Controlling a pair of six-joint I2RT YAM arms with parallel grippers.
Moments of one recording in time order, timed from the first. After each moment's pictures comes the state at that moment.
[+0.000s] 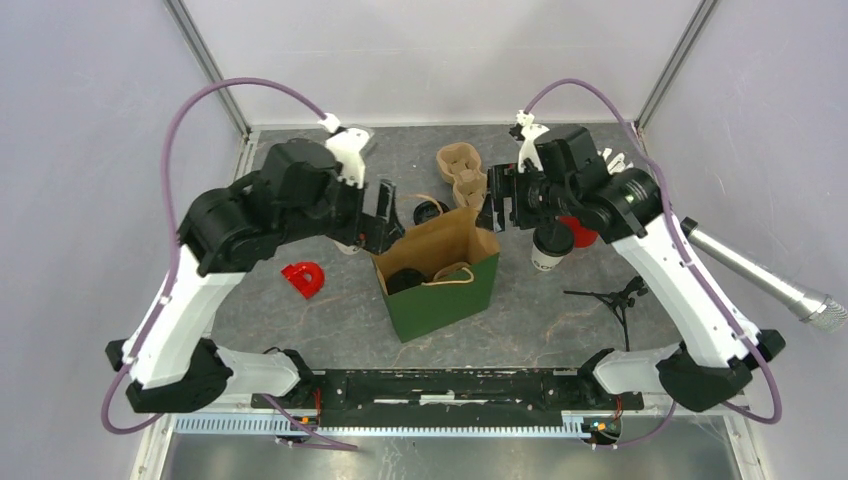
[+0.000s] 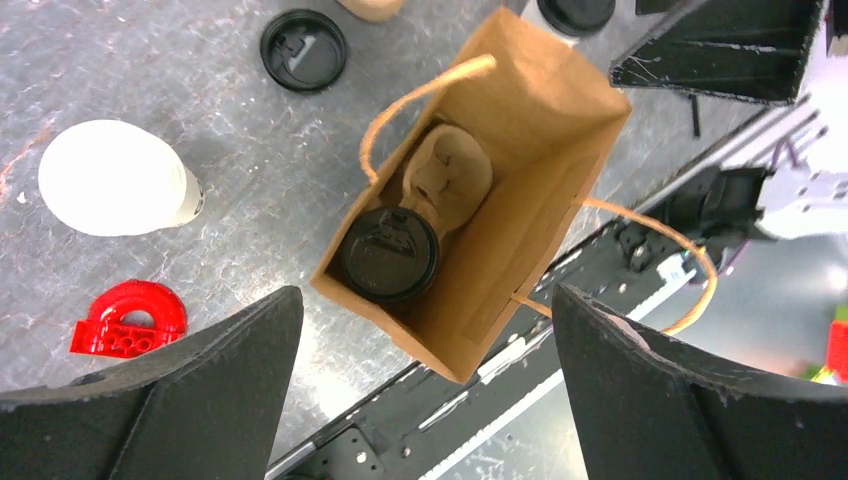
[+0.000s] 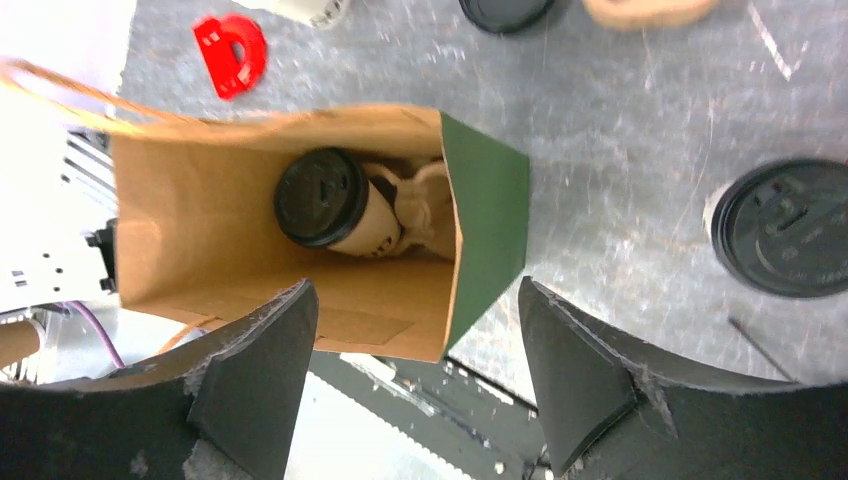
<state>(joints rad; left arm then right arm) -0.85 1.28 1.94 -1.31 -0.08 -0.32 0.63 1.34 1.70 -1.15 -0.12 0.42</state>
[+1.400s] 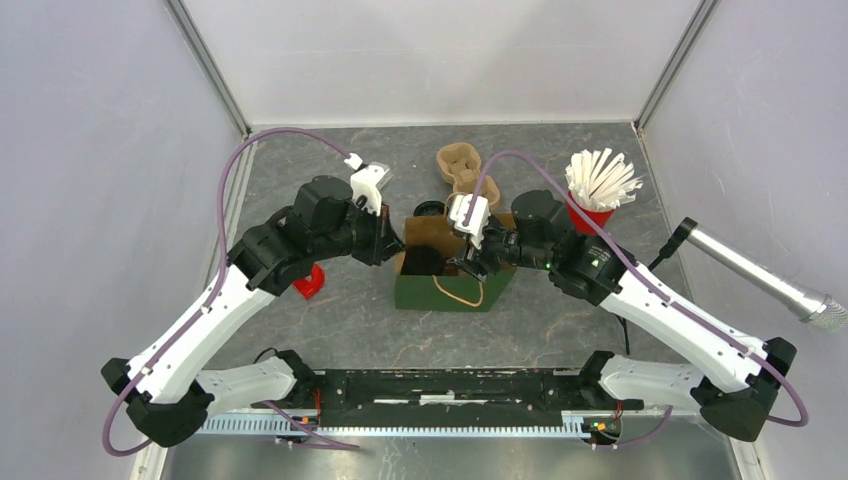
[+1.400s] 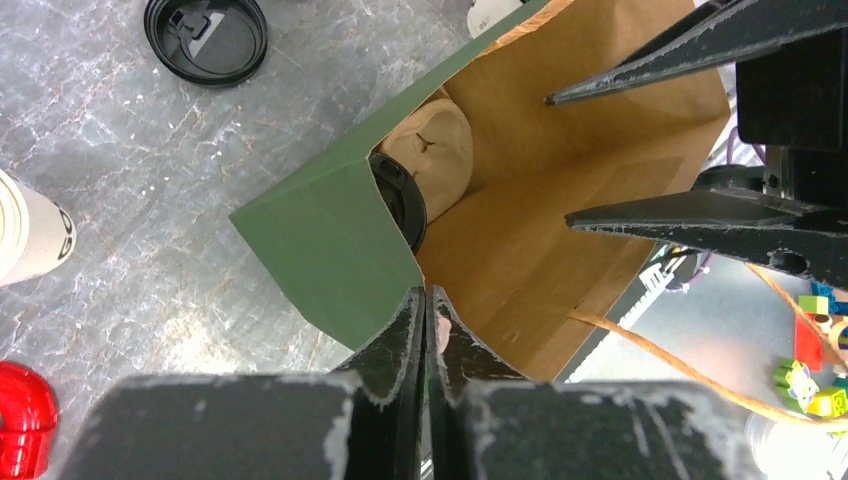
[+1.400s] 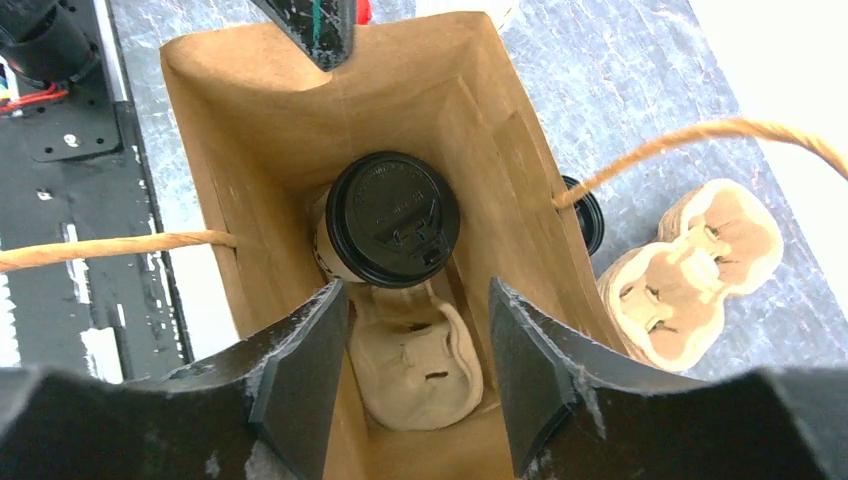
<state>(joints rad) -0.76 1.06 1.32 -0.84 0.12 -0.35 0.87 1.09 1.15 -0.48 -0.25 -0.32</state>
